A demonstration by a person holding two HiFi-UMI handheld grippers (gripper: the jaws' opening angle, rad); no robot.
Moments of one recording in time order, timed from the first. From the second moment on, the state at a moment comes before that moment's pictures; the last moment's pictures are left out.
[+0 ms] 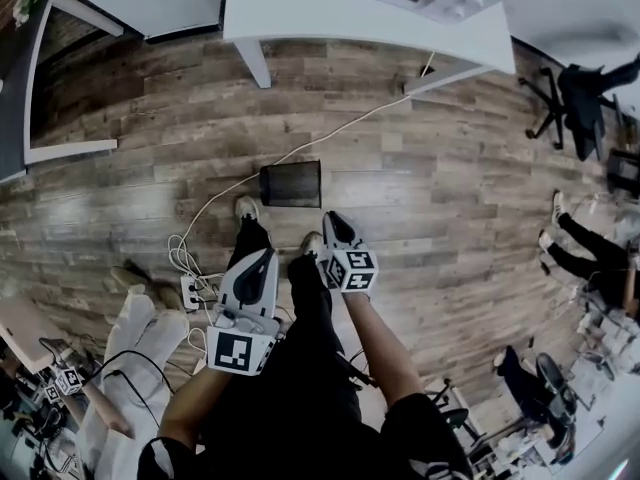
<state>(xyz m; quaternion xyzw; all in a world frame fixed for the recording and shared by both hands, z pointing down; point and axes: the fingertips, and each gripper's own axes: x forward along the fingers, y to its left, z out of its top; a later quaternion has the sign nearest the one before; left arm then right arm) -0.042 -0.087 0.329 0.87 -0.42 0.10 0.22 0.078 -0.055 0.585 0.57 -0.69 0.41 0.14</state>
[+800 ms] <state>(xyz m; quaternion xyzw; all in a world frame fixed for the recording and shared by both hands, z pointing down) -0.043 -0.094 0.447 0.85 -0.45 0.13 0.25 0.094 -0.014 0.825 0.54 -0.64 0.50 0.24</state>
